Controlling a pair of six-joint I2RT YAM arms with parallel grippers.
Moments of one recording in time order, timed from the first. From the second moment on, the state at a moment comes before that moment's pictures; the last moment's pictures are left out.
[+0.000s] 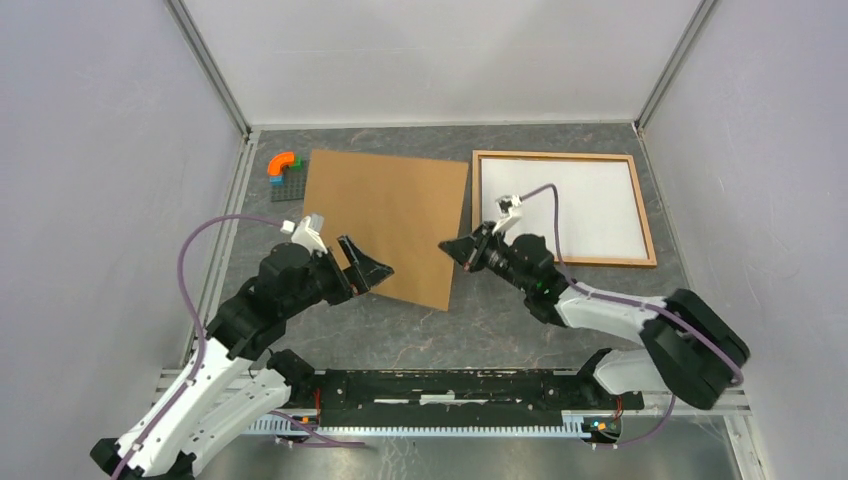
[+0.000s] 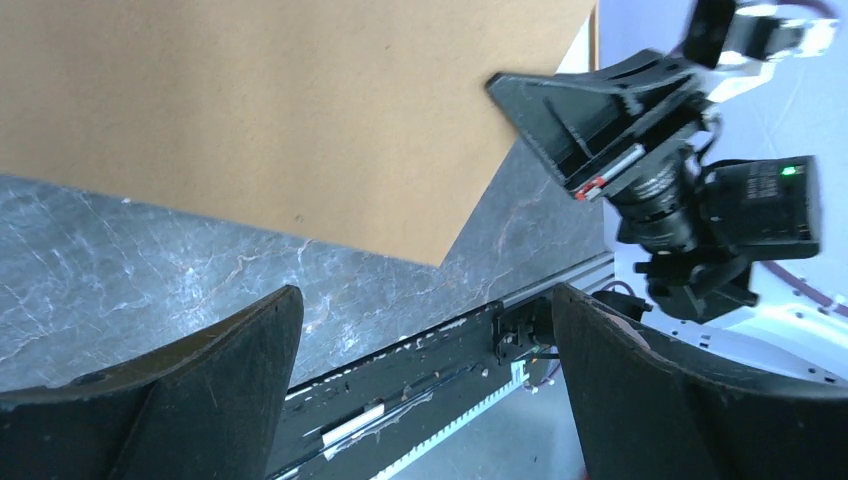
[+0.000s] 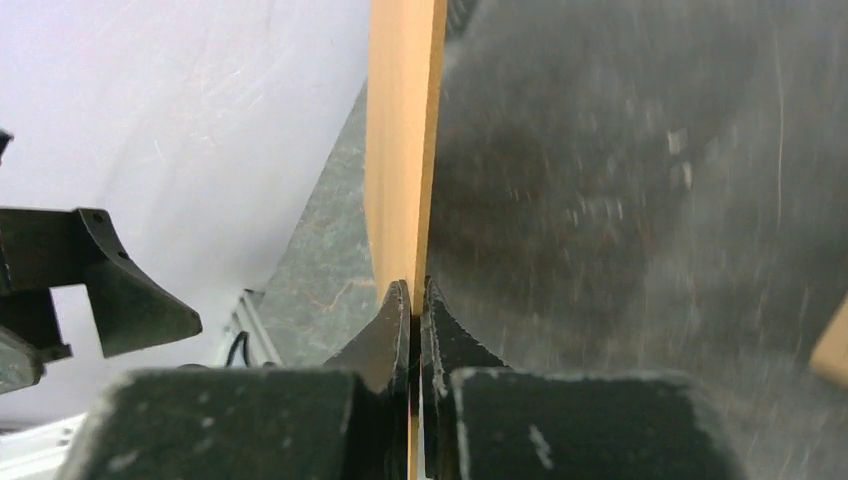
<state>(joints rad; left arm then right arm) -0.61 0.61 0.71 -0.61 0.09 -0.94 0.74 1.37 0.40 0.86 -0.07 0.88</state>
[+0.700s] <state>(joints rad) -0.61 0.59 1.19 -0.87 -0.03 -0.92 0.73 1.07 0.84 0.21 -0.33 -0.39</state>
